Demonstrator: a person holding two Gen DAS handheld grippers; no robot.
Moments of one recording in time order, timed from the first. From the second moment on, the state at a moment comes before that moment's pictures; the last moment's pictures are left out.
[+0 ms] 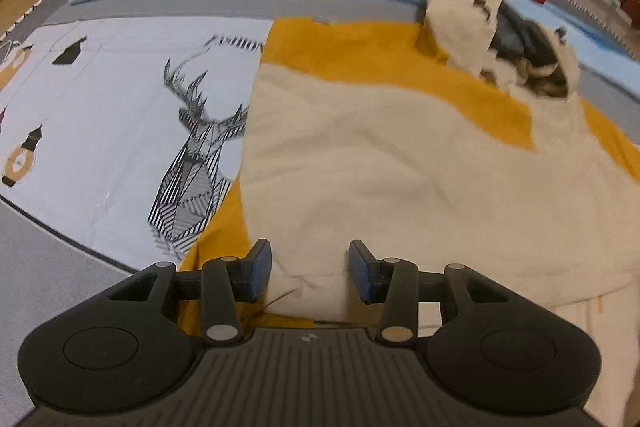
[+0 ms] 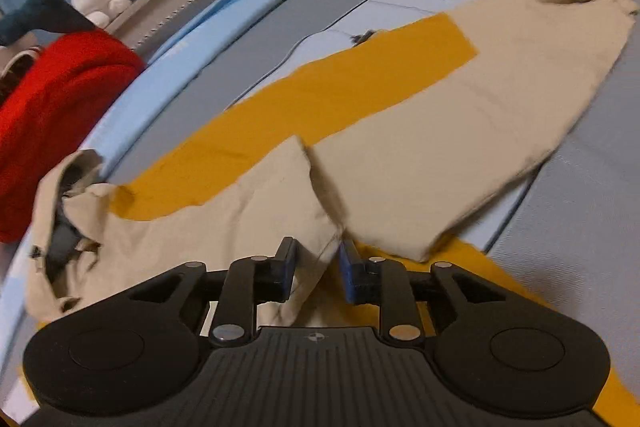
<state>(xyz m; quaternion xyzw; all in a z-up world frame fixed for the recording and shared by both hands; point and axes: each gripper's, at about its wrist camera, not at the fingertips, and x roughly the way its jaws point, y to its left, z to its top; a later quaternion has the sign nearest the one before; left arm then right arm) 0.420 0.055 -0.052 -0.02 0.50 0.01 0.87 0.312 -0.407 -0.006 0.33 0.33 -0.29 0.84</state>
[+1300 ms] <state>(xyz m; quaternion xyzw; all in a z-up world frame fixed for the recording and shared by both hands) 0.331 -0.056 0.016 0.04 0.43 -0.13 0.89 0.180 -0.579 0.074 0.23 0.21 -0.27 0.91</state>
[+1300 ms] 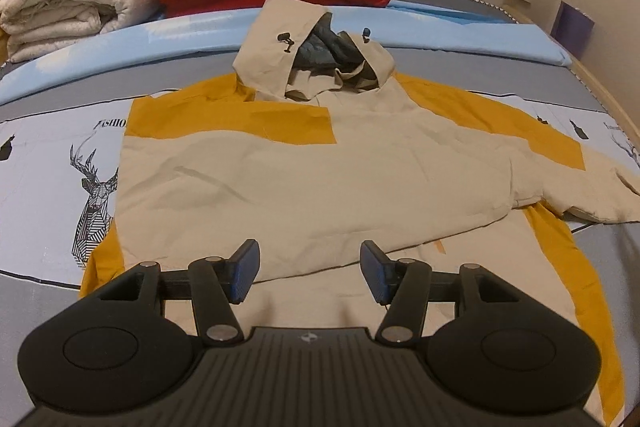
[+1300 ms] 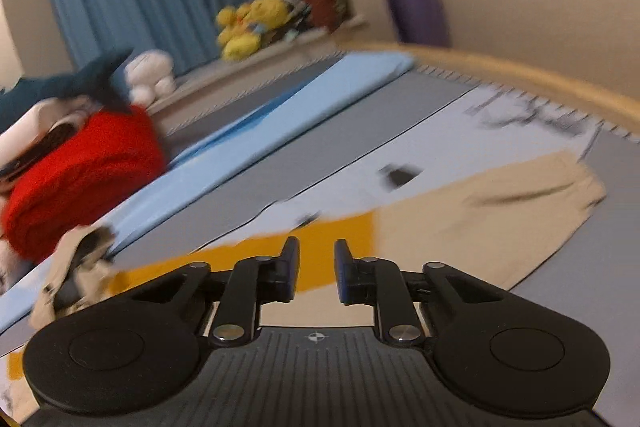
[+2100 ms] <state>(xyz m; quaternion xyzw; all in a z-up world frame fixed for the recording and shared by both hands) 0.355 -0.078 -0.016 0.07 0.45 -0.12 0.88 0.144 -0.761 -0.088 0.50 0.13 -0.37 0.77</state>
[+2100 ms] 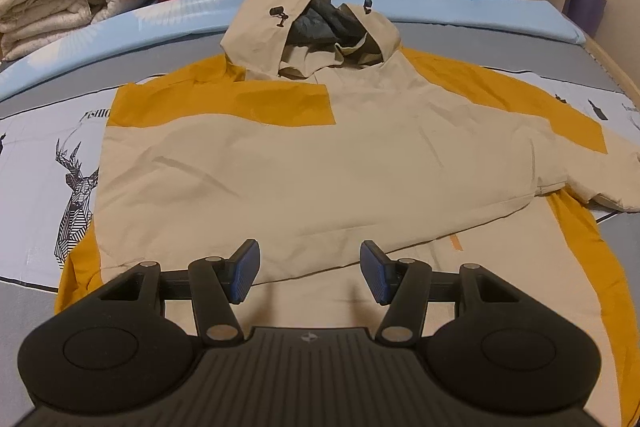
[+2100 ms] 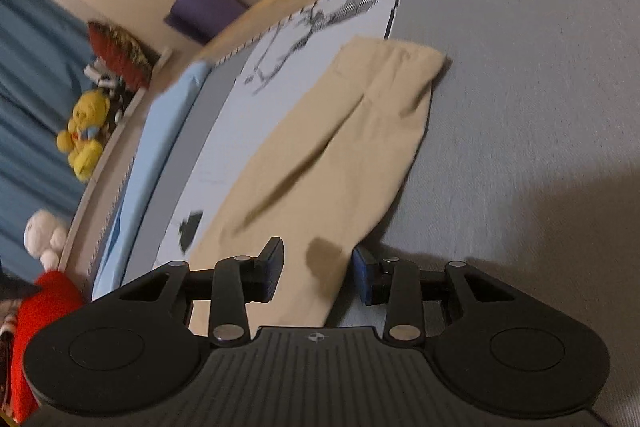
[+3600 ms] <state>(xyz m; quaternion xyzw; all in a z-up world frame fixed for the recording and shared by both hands) 0.367 0.060 0.049 -0.10 0.42 -0.05 0.90 0.276 -0.251 0.124 0.14 0.28 0.05 0.95</state>
